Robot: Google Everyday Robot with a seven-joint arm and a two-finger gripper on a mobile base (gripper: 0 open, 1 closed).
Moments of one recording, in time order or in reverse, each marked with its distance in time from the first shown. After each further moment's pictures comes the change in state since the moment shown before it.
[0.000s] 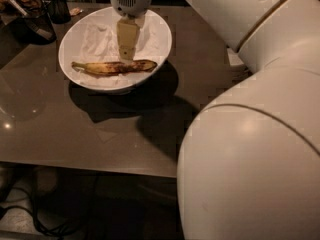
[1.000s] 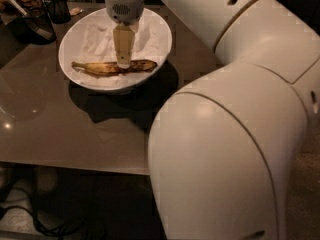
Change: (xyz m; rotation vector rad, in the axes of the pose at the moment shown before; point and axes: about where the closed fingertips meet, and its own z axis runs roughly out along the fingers) arm -0.017 -0.014 0.032 -0.023 0.028 -0.063
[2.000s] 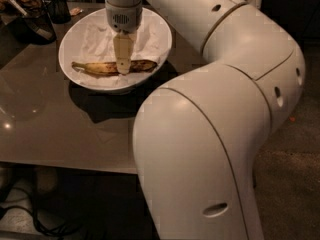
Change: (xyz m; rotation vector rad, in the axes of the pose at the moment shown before) arm -0.003 -0.008 0.034 -0.062 0.005 -0.004
